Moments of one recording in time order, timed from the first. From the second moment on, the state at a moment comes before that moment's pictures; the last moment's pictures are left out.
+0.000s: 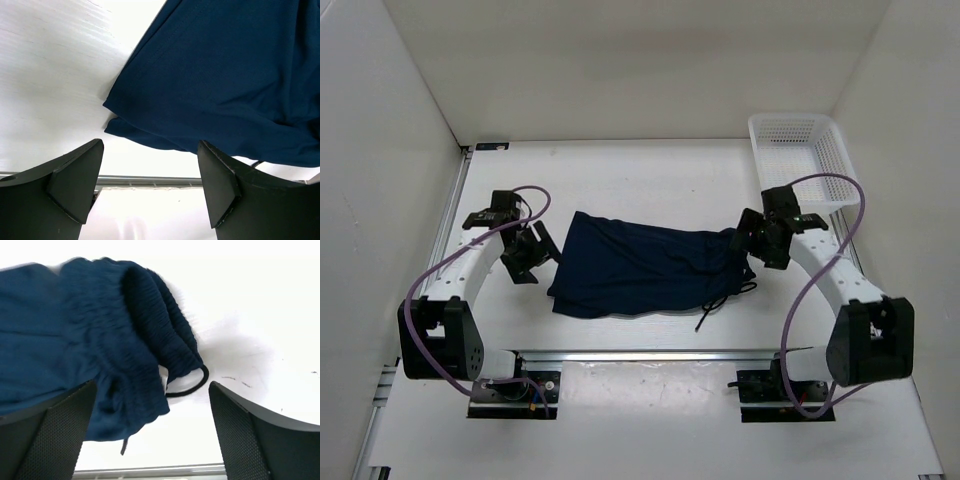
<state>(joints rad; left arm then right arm) -0.04 1.37 1.01 -0.91 0.19 -0.57 0.18 1.37 0.97 -0.71 0.03 0.51</state>
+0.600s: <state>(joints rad) -0.06 1.33 1.02 -0.93 0.17 -0.57 0.07 1.51 0.83 -0.54 -0.18 0.42</state>
